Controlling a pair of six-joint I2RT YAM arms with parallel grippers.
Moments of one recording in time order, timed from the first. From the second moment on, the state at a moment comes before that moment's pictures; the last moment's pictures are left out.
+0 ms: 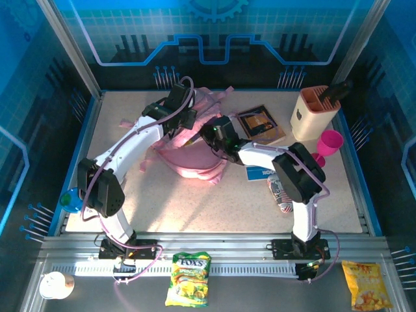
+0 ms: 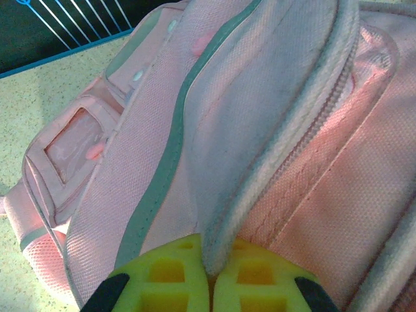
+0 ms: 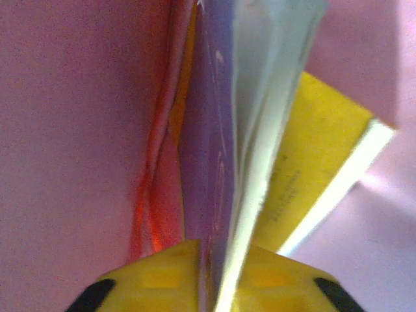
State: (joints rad) left arm -0.46 1.73 1.63 -0.74 -0.27 -0.12; right arm 0.65 1.99 1.25 0.27 0.03 1.30
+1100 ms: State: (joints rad) left arm -0.24 1.40 1.19 -0.57 -0.01 -0.37; right arm 0.55 1.51 0.94 -0.24 0.15 1.03
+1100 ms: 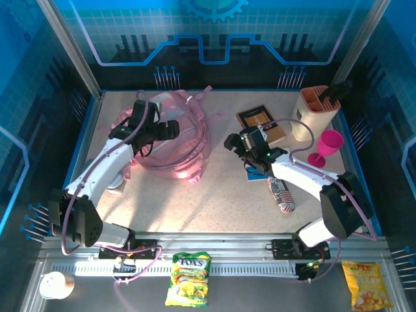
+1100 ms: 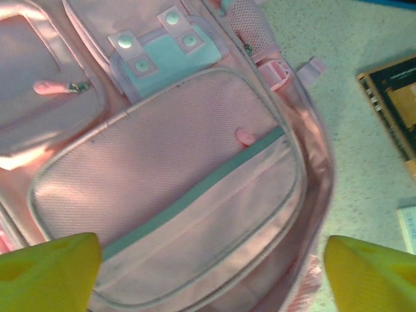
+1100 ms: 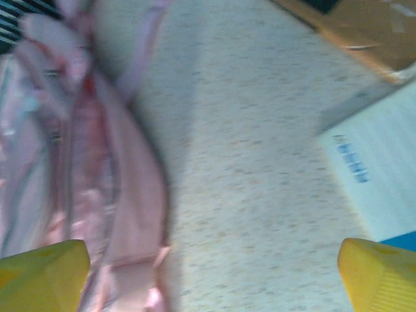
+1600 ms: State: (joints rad) left arm -0.24 1.34 1.11 -0.50 0.04 -0.37; right arm 0.49 1.91 1.33 -0.55 0.15 0.75
